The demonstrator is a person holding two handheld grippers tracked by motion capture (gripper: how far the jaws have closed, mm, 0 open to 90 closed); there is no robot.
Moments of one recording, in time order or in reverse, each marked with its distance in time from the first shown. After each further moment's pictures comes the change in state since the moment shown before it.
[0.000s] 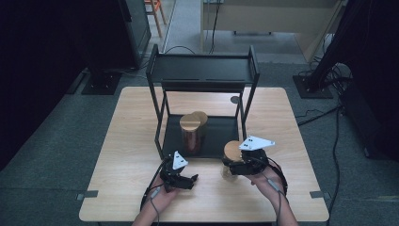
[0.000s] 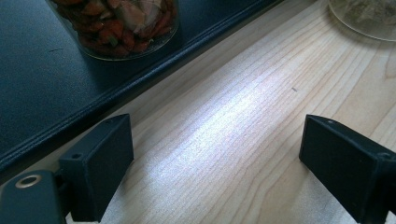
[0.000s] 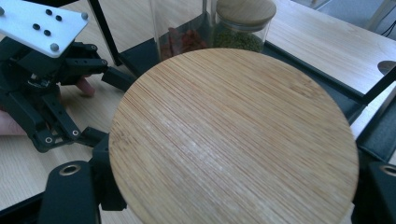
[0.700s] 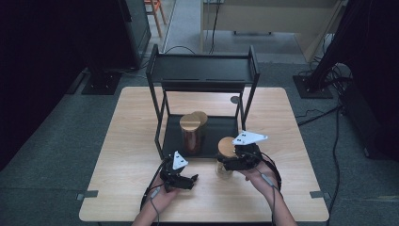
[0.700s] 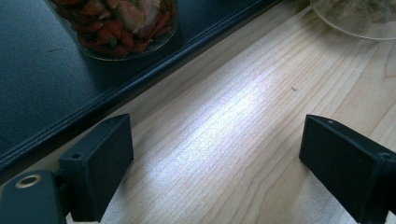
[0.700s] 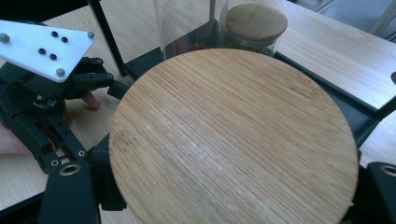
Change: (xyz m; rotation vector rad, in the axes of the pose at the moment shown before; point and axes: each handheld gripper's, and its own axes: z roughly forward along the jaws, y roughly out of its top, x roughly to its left) left arm 0.000 0.000 0.000 -0.003 -0.003 -0.003; right arm 0.004 0.018 0.012 0.011 0.014 -0.003
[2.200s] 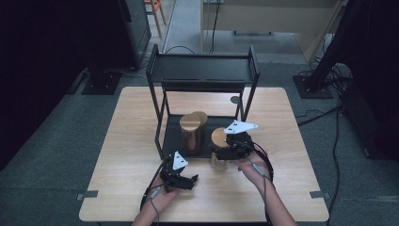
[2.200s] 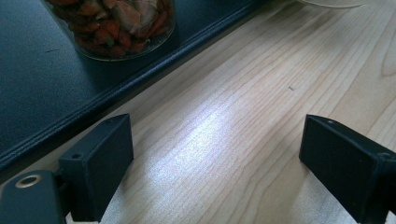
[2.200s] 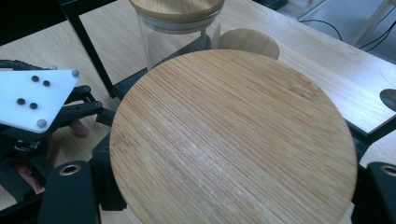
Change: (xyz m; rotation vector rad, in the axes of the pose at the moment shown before) left arm -0.001 0.000 0.000 -0.003 -0.004 0.003; right arm -0.001 0.032 0.015 0.010 -0.036 0.004
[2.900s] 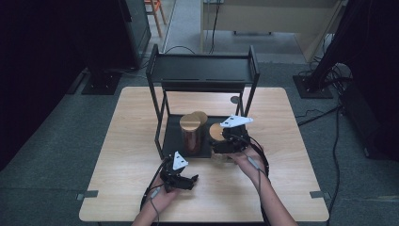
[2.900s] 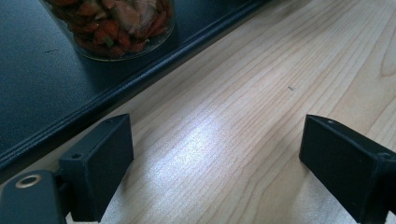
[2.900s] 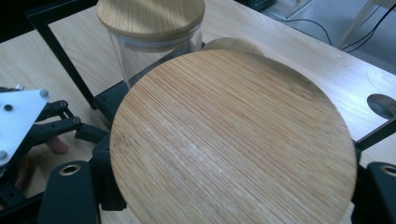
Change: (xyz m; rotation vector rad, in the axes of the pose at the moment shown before) left arm 0.000 0.000 0.000 0.000 -0.001 0.002; right arm -0.006 0.013 0.015 0.004 -0.043 0.014
